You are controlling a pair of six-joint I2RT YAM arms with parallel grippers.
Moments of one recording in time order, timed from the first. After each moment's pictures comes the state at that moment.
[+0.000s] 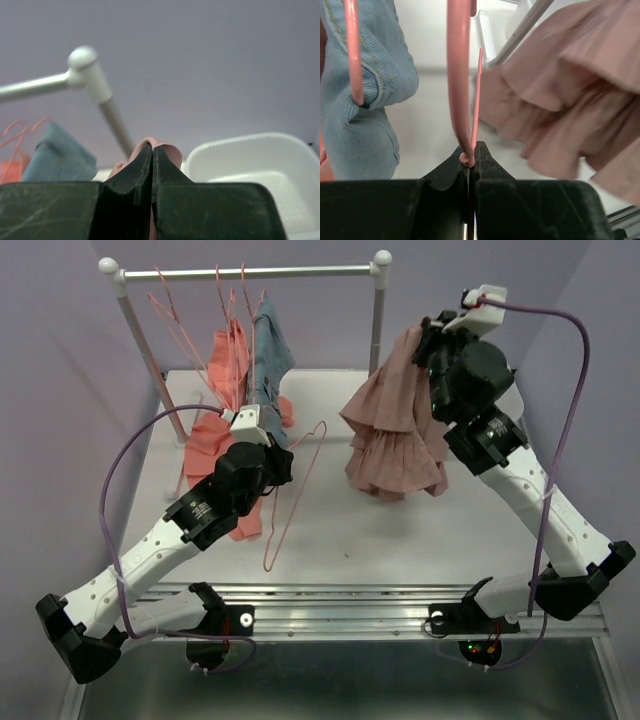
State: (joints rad) left arm -0.79 0.94 1.00 -0.37 -0.41 -0.58; right arm 0.67 1.34 1.63 -0.01 0.66 0.04
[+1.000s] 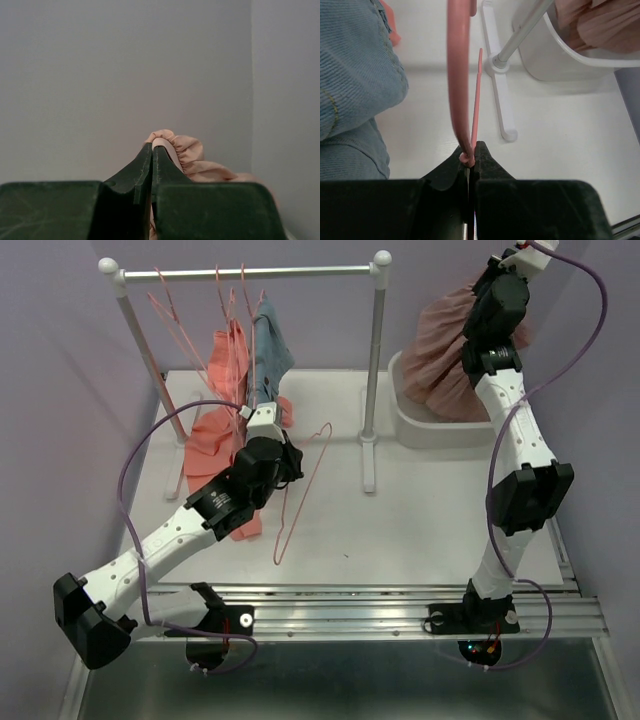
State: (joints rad) left arm -0.79 1.06 0.99 -0.29 -0.41 -0.56; right arm 0.14 1.92 2.16 0.25 0.59 0.01
